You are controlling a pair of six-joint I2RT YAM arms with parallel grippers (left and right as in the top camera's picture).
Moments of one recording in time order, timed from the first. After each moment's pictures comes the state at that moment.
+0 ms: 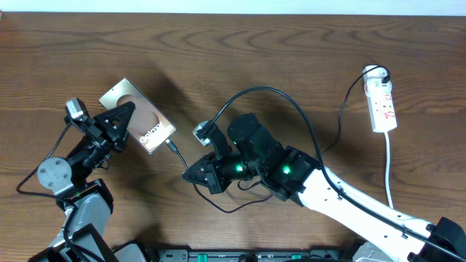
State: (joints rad) left arm 0.54 1.33 0.34 1.31 1.19 -1.77; right arm 0.89 1.45 1.01 -0.14 -0.69 0.62
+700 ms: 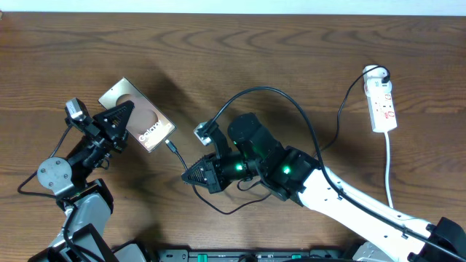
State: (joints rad) left arm 0.54 1.33 0.34 1.31 1.17 -1.84; right arm 0.89 1.45 1.01 -0.15 -0.70 0.71
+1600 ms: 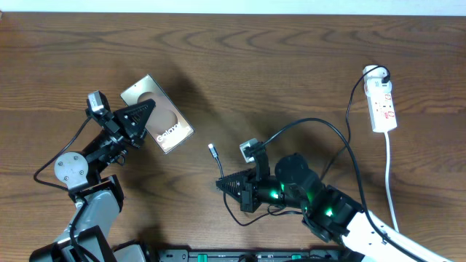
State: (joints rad) left arm 0.38 1.33 0.34 1.35 1.13 -1.83; right arm 0.89 1.08 0.56 0.10 -0.45 0.81
